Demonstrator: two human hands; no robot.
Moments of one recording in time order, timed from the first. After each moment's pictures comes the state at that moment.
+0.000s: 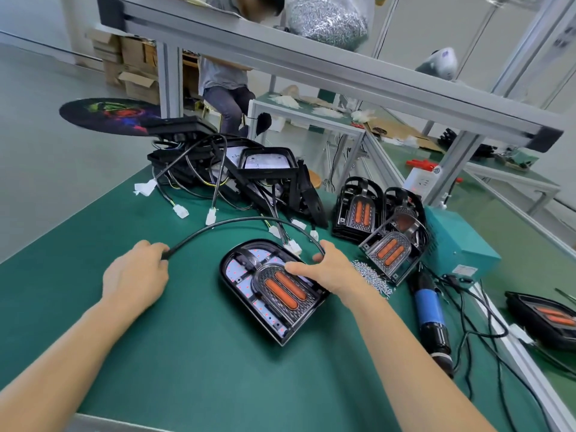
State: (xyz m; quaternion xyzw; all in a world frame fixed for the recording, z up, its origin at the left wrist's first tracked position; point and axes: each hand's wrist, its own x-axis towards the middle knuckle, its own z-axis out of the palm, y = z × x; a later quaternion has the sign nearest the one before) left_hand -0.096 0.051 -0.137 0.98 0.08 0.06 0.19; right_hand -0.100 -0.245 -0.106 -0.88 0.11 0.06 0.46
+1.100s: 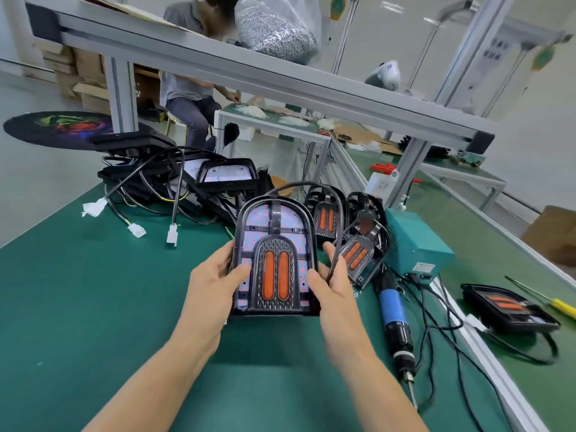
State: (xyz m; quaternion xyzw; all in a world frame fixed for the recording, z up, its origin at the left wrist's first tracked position) left_hand -0.140 -0.092 -0.095 0.58 -0.11 0.02 0.81; right_hand -0.174 -0.252 -0.101 -0.70 0.04 -0.14 0.70
